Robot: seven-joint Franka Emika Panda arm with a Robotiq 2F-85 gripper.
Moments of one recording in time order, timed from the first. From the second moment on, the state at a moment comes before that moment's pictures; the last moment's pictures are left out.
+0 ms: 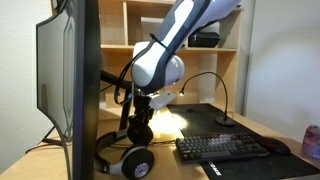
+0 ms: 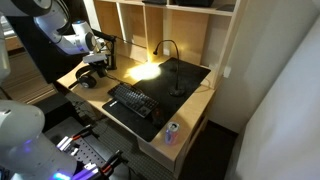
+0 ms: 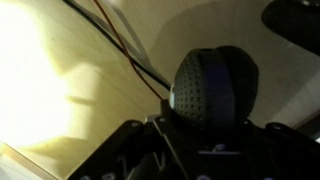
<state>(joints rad) 0.50 0.49 0.15 -1.98 -0.25 2.66 -0.08</state>
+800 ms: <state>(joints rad) 0.33 0.35 0.12 -2.25 -0.20 2.60 0.08</state>
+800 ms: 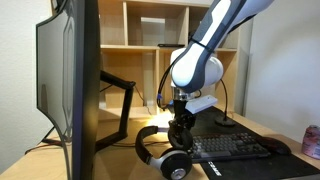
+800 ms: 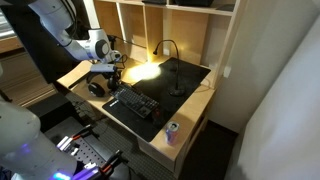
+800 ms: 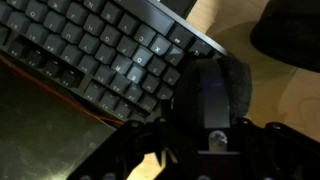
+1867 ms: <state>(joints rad) 0.34 0.30 0.19 -2.22 -0.16 2.48 0.13</state>
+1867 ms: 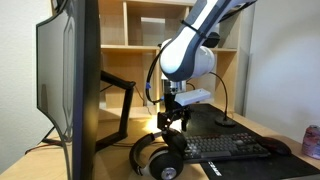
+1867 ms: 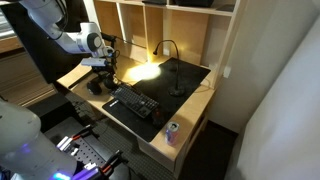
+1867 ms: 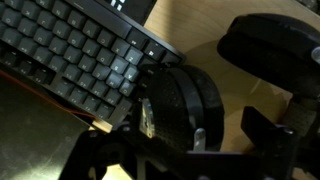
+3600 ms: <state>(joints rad) 0.34 0.34 0.28 -2.04 0.23 2.29 0.27</state>
